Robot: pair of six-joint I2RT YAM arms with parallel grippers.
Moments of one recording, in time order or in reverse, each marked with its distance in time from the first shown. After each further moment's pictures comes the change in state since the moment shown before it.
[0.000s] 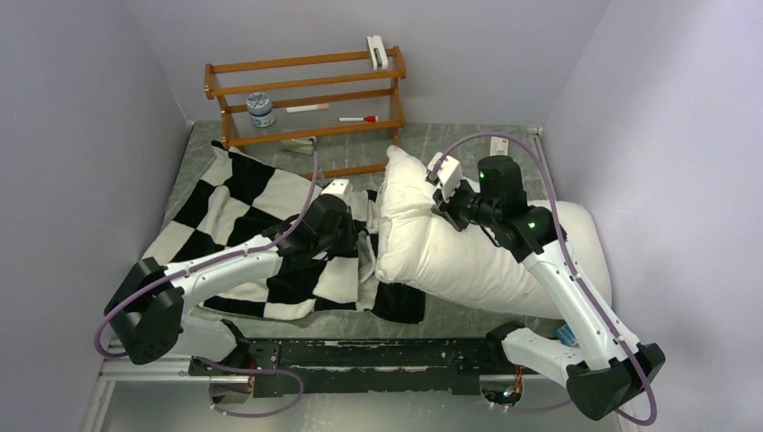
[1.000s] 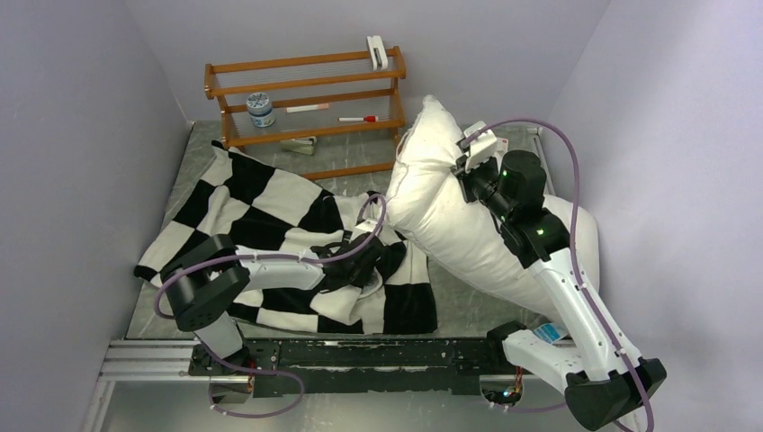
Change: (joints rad) left arm -0.209 0.290 -0.021 0.022 -0.174 0.049; right arm -0.064 -0.056 -0.035 0.333 0.232 0.190
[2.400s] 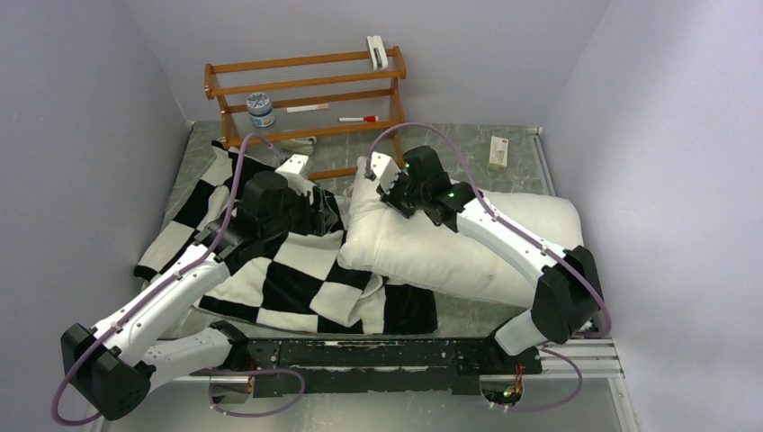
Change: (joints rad) left arm 0.430 -0.607 0.121 -0.260 0.401 0.188; right arm 0.259 0.516 0.095 -0.034 -0.113 -0.203
